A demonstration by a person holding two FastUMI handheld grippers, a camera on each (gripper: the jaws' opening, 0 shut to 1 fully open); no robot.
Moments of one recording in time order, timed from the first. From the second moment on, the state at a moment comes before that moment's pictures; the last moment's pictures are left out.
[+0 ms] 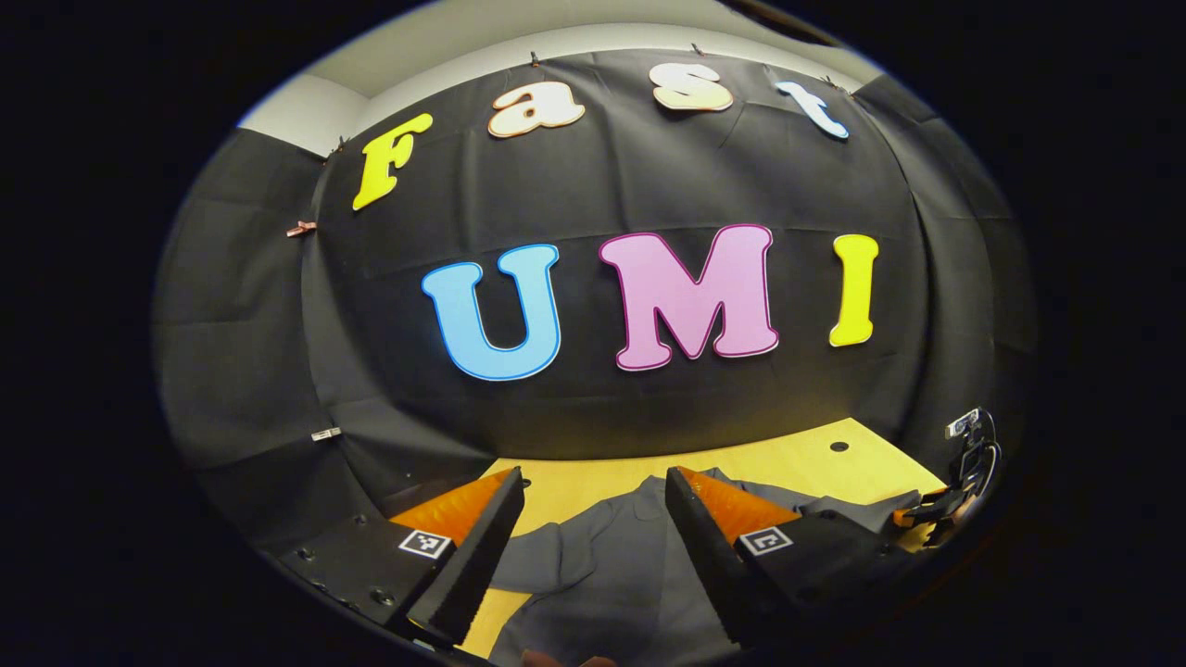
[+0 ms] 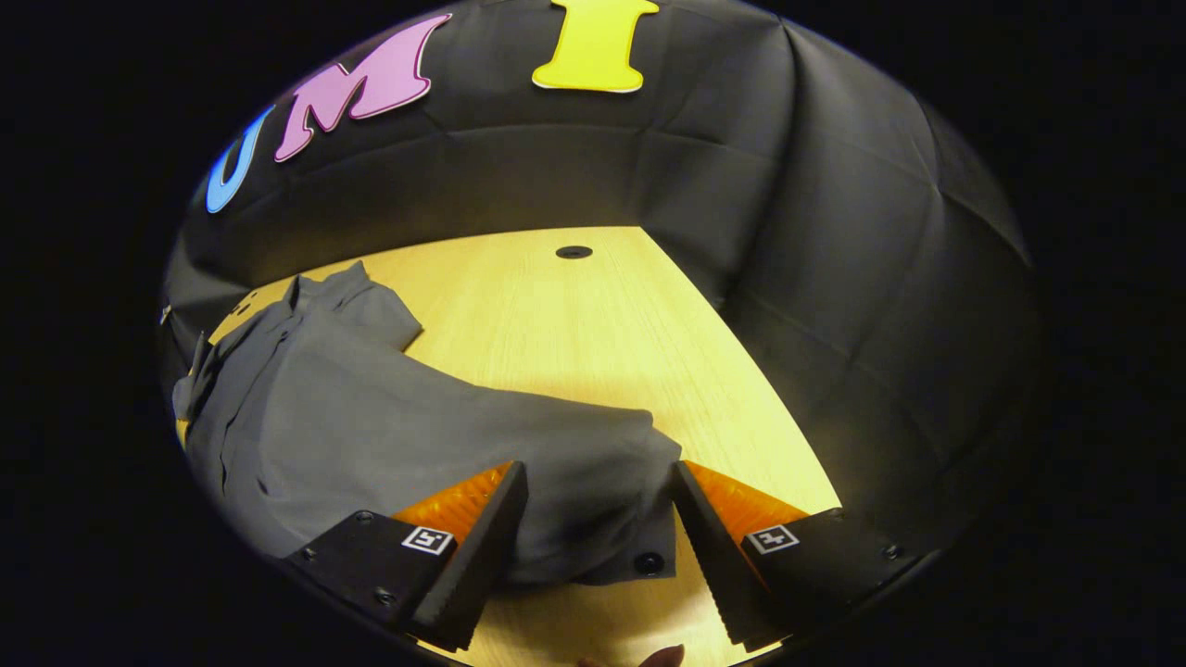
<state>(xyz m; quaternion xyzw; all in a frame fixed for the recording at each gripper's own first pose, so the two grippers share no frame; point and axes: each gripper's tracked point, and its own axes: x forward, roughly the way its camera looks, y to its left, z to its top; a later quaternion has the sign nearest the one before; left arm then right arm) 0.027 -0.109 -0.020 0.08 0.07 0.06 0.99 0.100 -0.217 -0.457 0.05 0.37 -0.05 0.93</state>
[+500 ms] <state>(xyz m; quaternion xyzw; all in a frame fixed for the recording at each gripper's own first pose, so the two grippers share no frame) 0.024 -0.078 -0.026 0.07 0.07 0.06 0.99 0.112 -0.198 -0.428 0.11 0.36 -0.05 0.93</state>
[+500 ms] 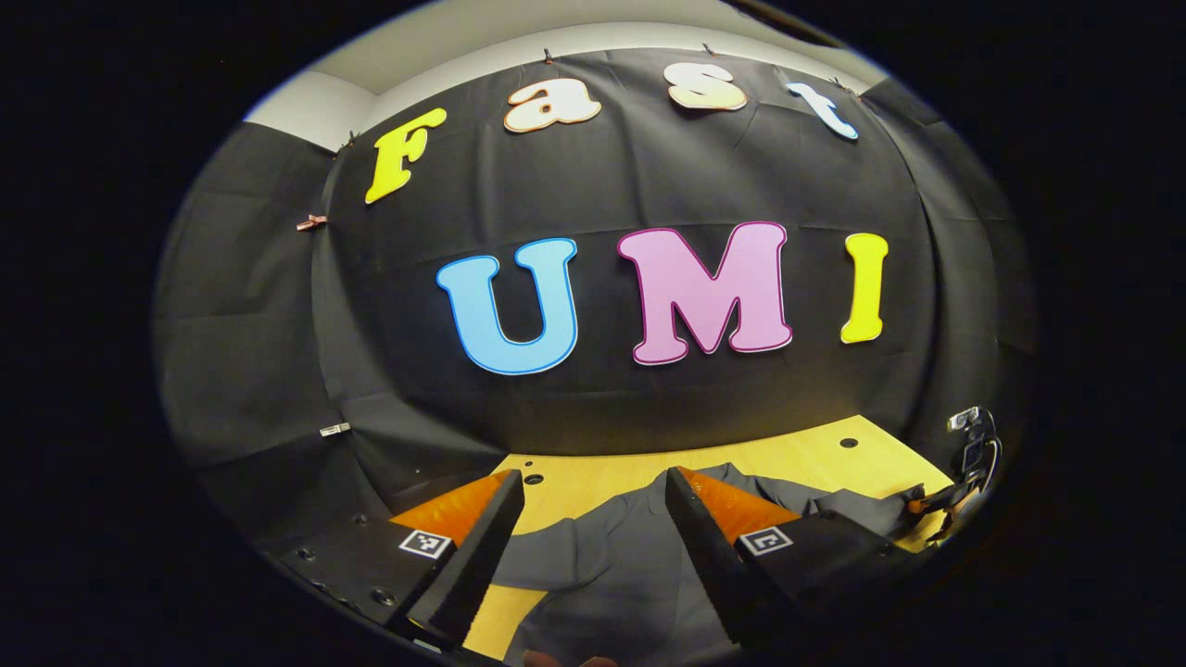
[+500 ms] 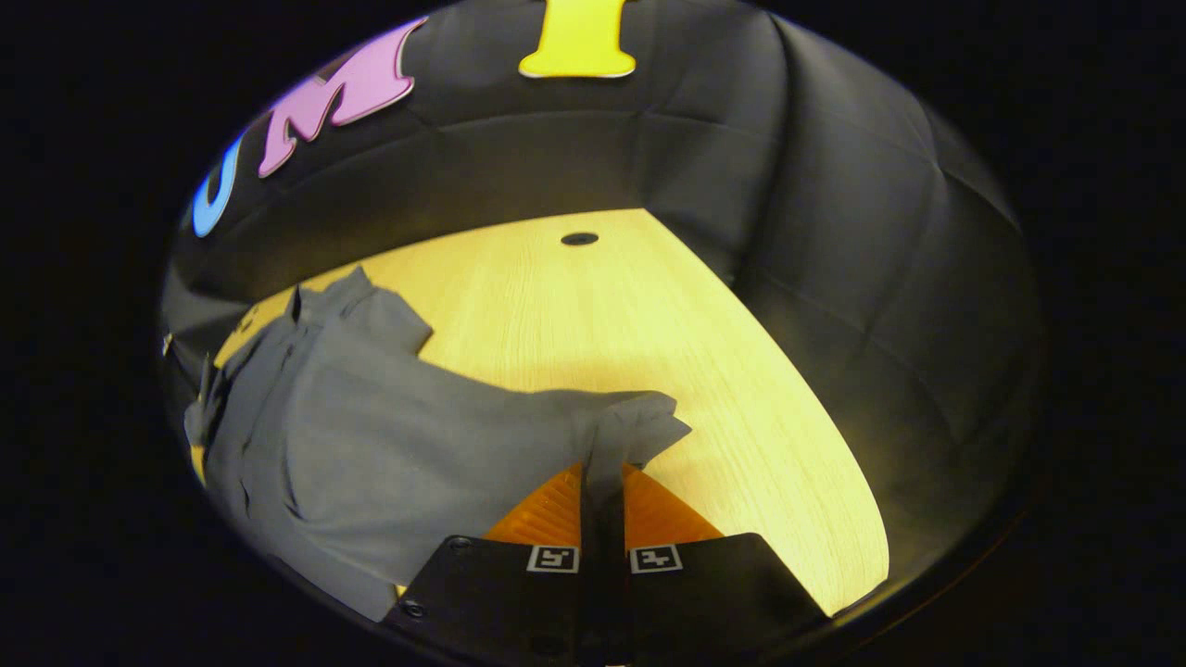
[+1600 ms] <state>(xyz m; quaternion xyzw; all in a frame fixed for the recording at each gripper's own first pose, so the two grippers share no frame) 0.059 0.068 -0.057 0.03 0.06 -0.02 1.00 0.042 -0.089 -0.190 0.07 0.20 -0.12 0.97</state>
